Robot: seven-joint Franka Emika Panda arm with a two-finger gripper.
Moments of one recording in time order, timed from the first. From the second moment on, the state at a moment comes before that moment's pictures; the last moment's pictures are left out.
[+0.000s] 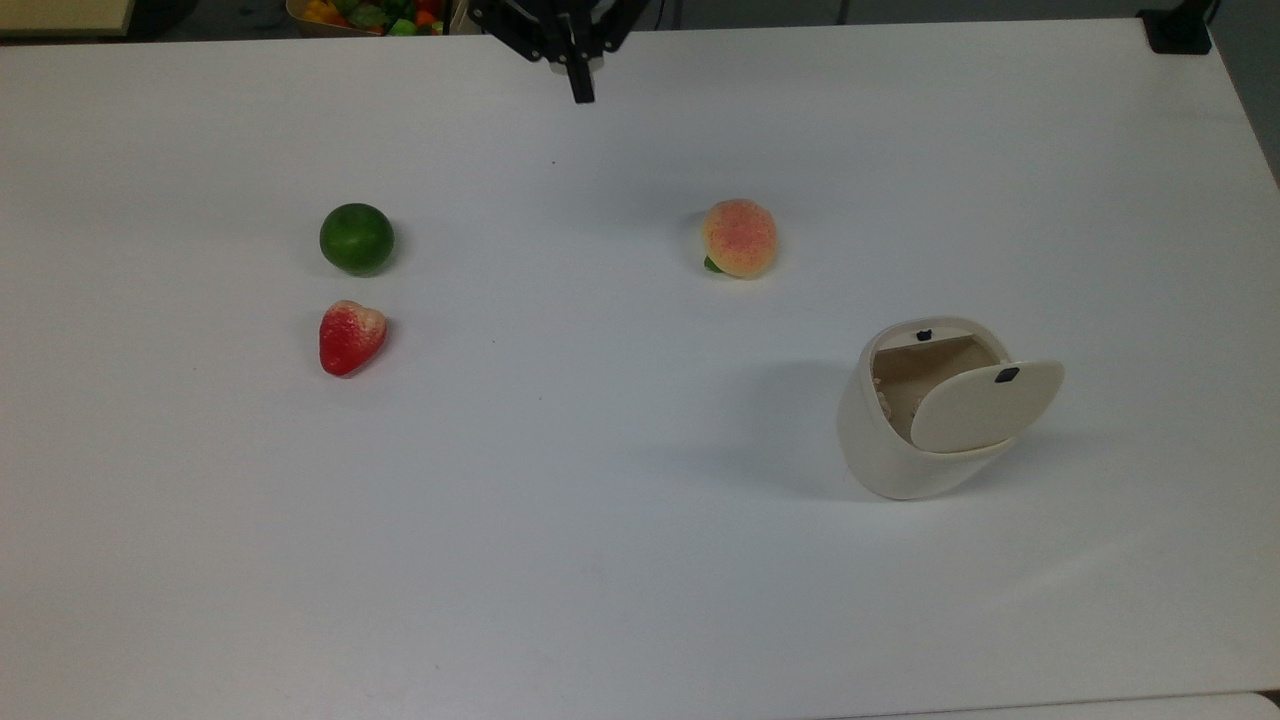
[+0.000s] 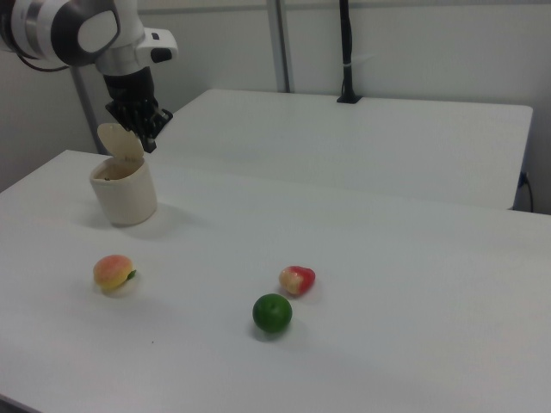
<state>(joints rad) 0.21 0.08 -0.11 -1.56 0.16 1.81 -0.02</state>
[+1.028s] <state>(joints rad) 0.29 0.21 0.06 -1.52 0.17 2.47 0.07</state>
